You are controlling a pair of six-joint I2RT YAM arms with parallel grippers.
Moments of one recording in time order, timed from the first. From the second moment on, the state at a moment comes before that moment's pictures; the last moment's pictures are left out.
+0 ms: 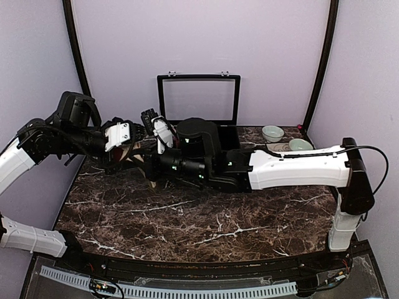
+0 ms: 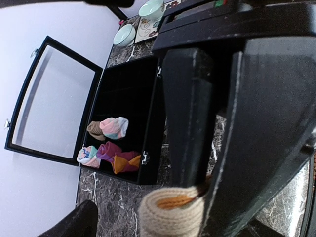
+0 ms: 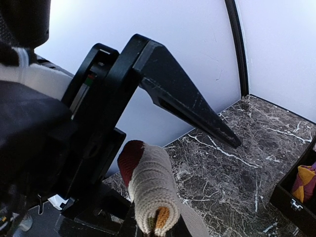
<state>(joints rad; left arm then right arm) -0.69 1.06 1.27 -0.84 0.16 0.81 1.28 1.87 1.58 0.18 0.04 0.33</state>
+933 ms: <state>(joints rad) -0.69 1.05 1.30 -0.88 0.18 0.84 1.25 1.84 1.48 0.25 -0.02 0.32</state>
